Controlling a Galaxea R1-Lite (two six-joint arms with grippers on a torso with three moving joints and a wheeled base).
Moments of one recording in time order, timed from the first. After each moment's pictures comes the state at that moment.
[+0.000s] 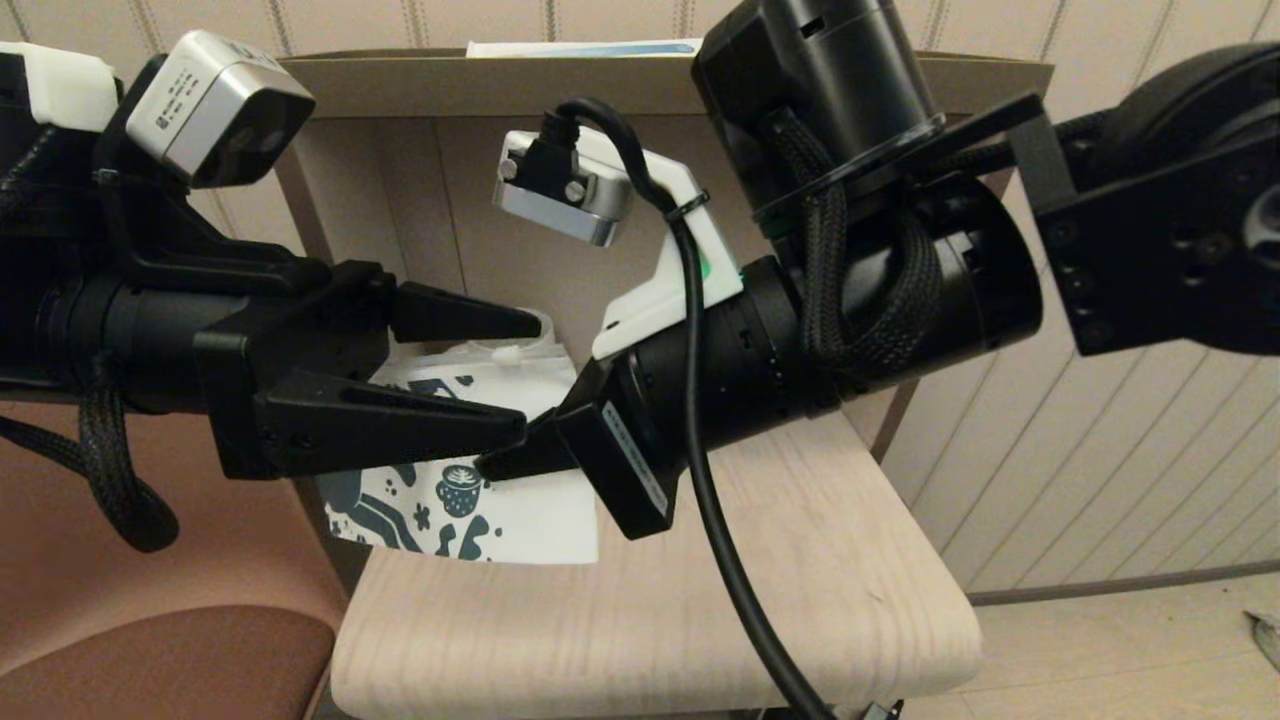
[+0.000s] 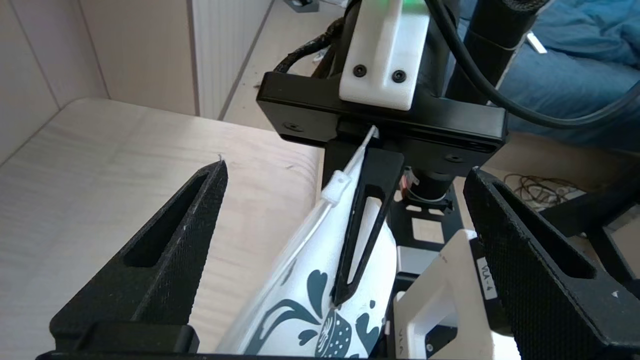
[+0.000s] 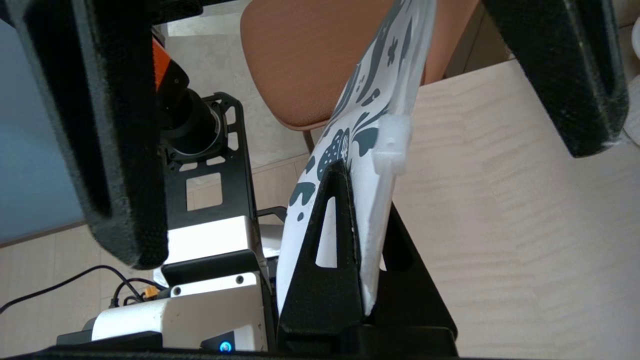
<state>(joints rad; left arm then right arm) -0.44 1.45 -1.12 -0.09 -1.09 0.11 0.91 1.84 -1.86 0.50 0.46 -0.12</state>
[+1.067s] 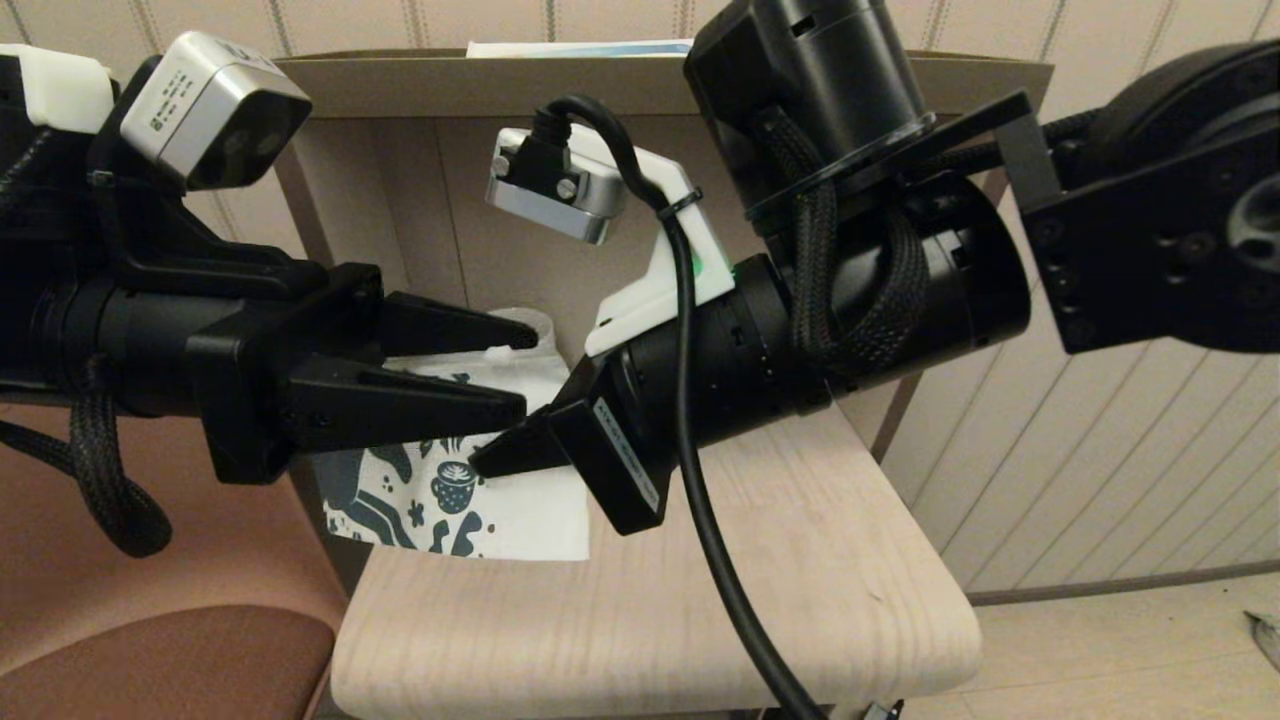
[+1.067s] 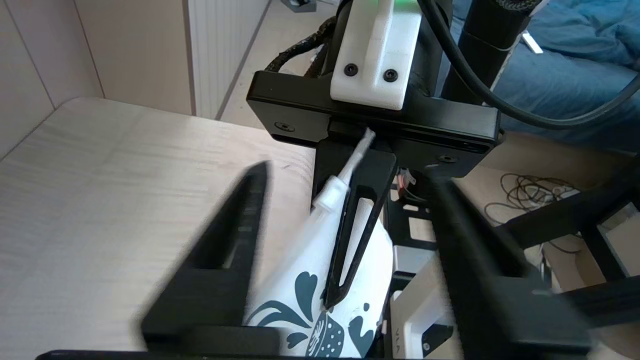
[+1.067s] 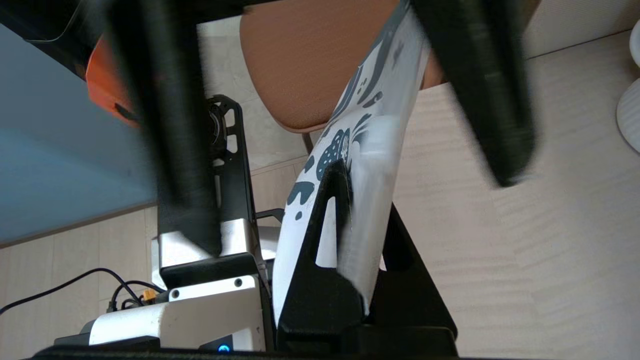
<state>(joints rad) -0.44 1.45 -1.11 -0.08 -1.09 0.11 0.91 1.85 -1.87 0.50 0.46 -0.12</state>
